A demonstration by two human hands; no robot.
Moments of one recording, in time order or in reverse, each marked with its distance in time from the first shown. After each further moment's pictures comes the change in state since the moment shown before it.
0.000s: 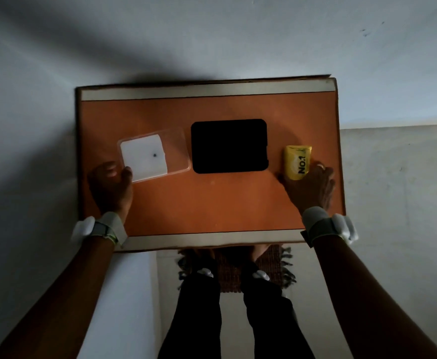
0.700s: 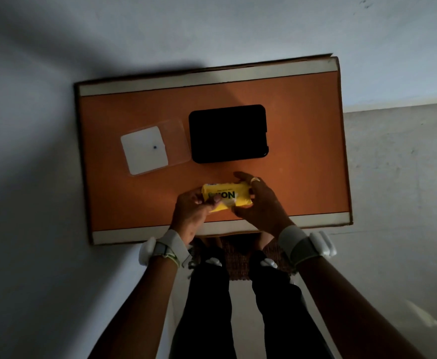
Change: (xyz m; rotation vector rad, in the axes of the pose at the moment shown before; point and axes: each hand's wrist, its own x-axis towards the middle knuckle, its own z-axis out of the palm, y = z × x) left_hand -0.142 0.037 0.048 -0.270 -0.684 -0.188; right_hand -0.078 0.001 0.044 0.355 -0.605 -0.548
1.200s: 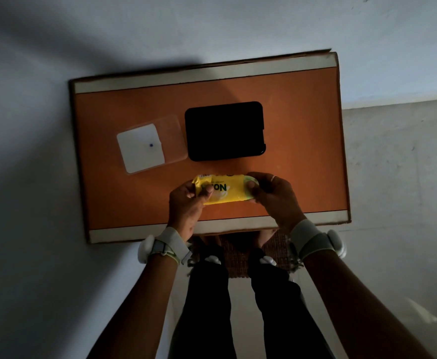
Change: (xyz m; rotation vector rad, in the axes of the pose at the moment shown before) left_hand 0.003 0.008 0.006 -0.143 0.137 -0.011; right_hand 0.003 0.013 -0.020 0.480 0.147 0.283
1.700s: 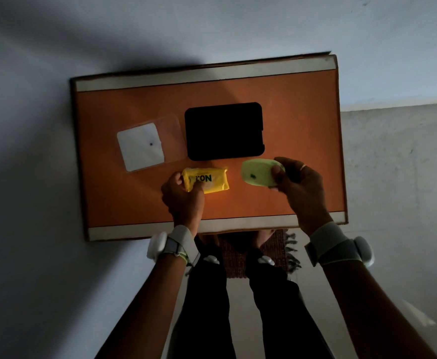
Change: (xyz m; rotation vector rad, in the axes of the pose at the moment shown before) left_hand -0.001 0.004 0.007 0.222 0.260 0.077; right_hand -0.024 -0.047 -0.029 0.095 0.163 -0.086
